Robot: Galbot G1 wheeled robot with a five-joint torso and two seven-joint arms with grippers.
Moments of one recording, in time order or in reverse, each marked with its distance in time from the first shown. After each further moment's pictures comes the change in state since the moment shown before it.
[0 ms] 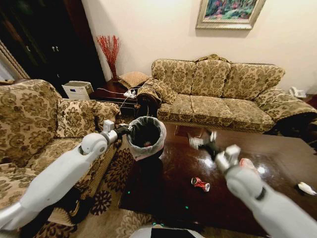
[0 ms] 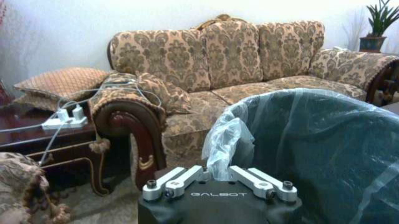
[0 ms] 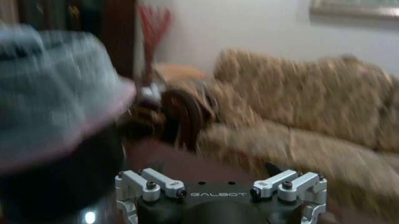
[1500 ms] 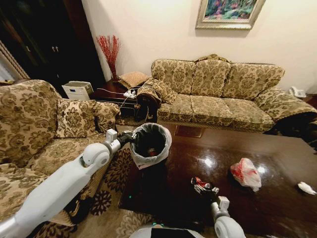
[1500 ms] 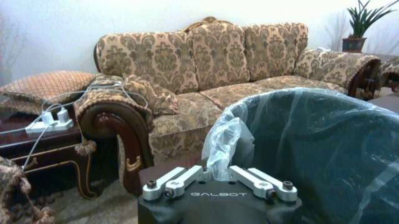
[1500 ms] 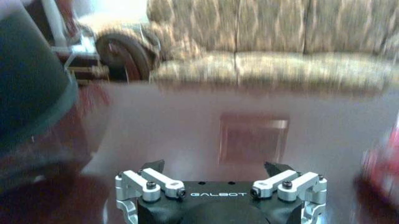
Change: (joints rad) left arm 0.111 0.009 -0.026 -0.098 0.038 -0.022 -0.016; right arm -0.201 0.417 0.082 -0.206 -0.183 0.130 -0.033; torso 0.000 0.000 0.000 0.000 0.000
